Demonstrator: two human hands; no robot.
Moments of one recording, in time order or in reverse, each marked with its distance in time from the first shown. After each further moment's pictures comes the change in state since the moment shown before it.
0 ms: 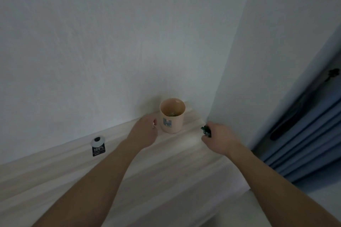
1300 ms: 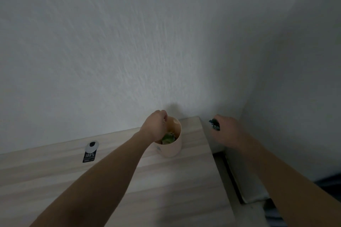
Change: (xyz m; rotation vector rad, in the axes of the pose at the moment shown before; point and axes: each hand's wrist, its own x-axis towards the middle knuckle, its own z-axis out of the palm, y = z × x) left_hand 0.216 0.061 0.081 0.187 -0.040 -0.327; right_hand 0.270 0.137 -0.045 0.046 -0.103 -0.305
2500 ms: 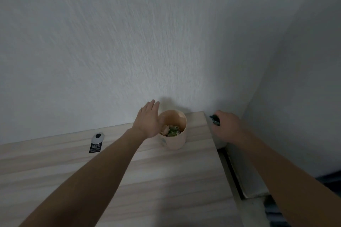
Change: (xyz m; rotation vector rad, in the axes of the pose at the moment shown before) left_hand -0.029 -0.043 -0.006 0.102 0.015 0.001; right_hand -0.005 -0.012 0.017 -0.010 0.040 -0.002
